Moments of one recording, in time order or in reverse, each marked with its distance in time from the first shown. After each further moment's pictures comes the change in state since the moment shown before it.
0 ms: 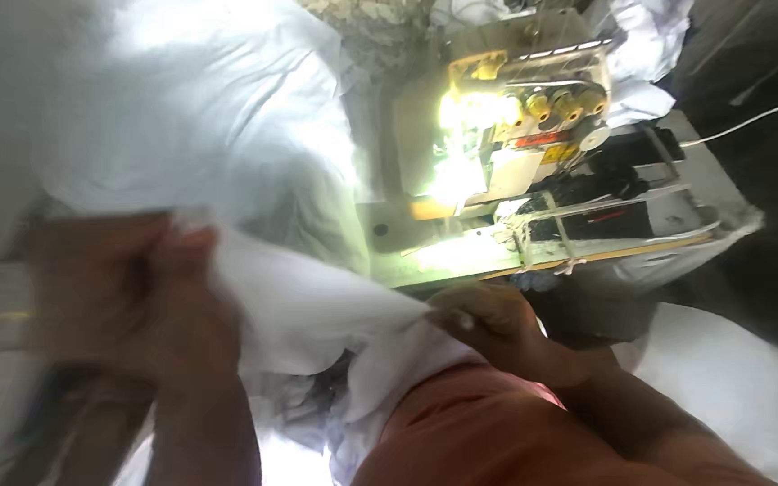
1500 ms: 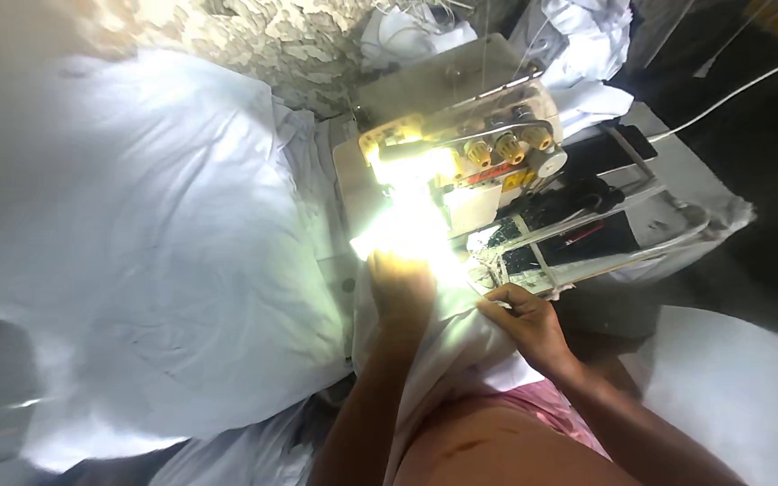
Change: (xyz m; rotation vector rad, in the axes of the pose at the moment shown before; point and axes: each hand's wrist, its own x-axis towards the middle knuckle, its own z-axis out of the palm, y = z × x) left_hand -0.050 0.013 0.245 0.472 -0.576 0.009; right_hand -0.051 0.072 -0.065 -0.024 0.503 0.650
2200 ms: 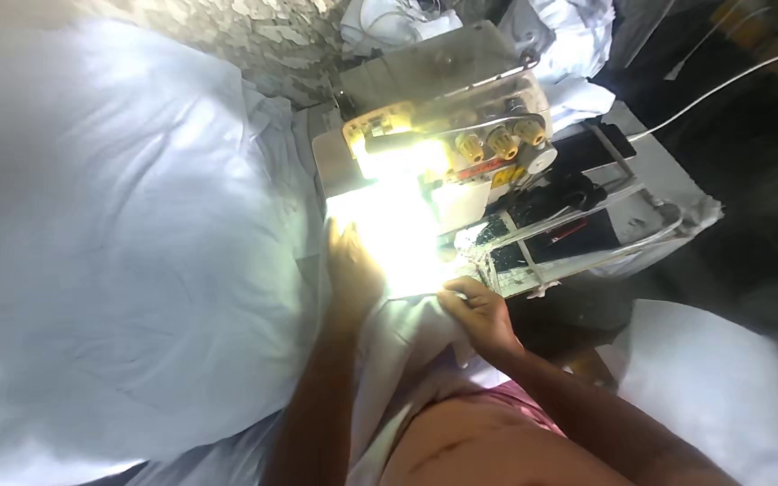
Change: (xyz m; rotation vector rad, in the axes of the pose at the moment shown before) left_hand 0.028 -0.054 0.005 -0.189 -0.239 -0.165; right_hand 0.015 -0.002 0.042 0.038 0.022 0.015
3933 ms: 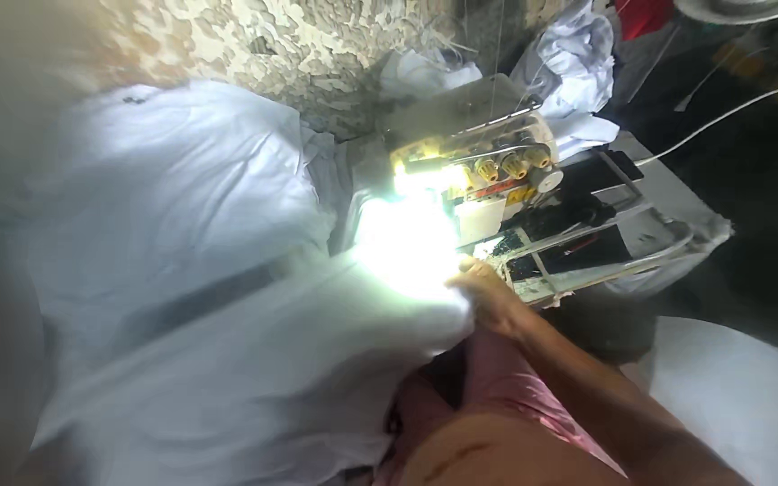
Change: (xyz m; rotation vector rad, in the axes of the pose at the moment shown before) left_hand -0.199 -0.147 -0.233 0.116 0.301 -0.586; right_hand 0.042 -0.022 0.005 0.362 -0.200 0.395
